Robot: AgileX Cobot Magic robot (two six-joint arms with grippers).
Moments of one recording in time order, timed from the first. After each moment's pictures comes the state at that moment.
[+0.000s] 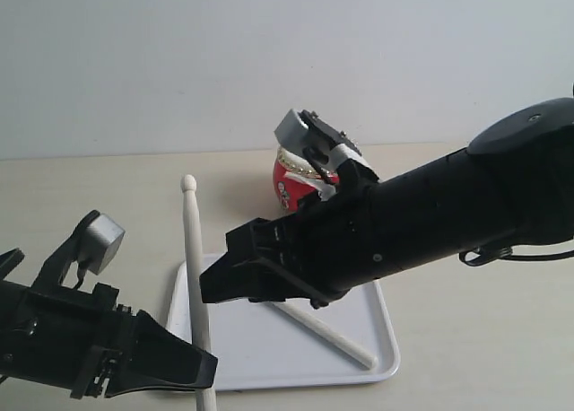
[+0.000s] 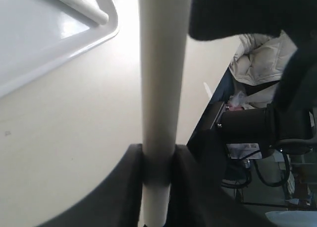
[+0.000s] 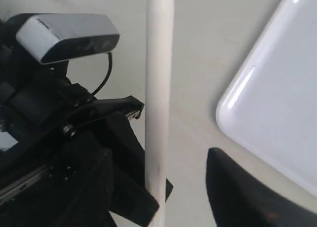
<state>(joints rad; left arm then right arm) -0.28 1.60 -0.55 -1.50 1.05 1.30 0.62 1.58 -0.88 1.37 0.68 -0.89</state>
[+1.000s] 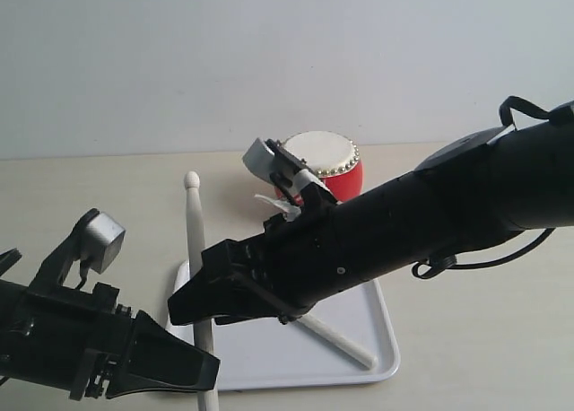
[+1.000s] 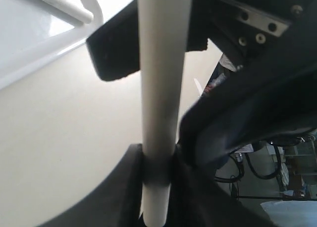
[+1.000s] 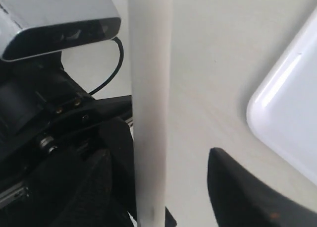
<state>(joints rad) -0.28 1.60 -0.55 -1.50 1.08 1.32 0.62 1.75 -0.94 1.48 0.80 -1.03</state>
